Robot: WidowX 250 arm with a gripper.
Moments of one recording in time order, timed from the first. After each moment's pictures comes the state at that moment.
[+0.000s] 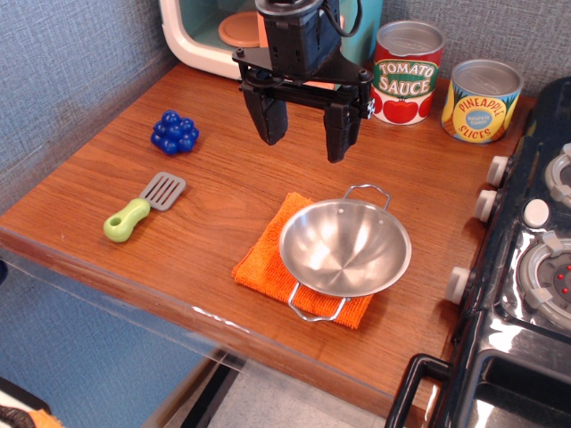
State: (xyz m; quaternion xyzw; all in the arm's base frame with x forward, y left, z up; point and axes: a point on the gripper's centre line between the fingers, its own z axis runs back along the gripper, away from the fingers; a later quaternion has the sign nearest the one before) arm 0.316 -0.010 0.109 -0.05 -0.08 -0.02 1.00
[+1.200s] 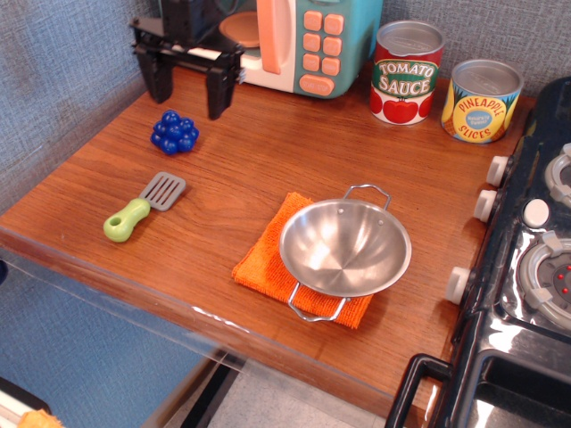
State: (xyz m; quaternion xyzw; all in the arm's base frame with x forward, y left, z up) arm 0.349 0.129 0.080 0.05 -0.02 0.06 1.00
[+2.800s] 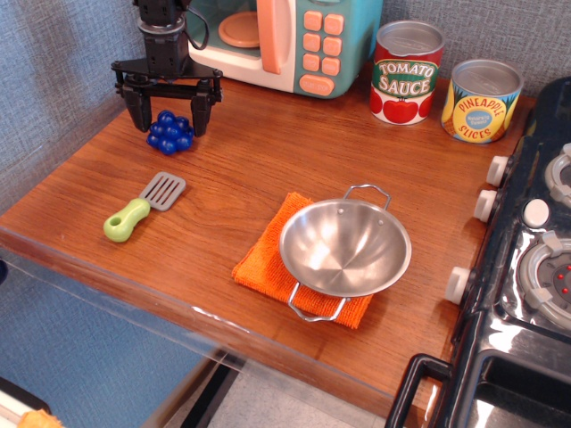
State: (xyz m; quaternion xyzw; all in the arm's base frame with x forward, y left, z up) arm 0.373 0.168 0.030 0.05 -0.03 0.21 0.98
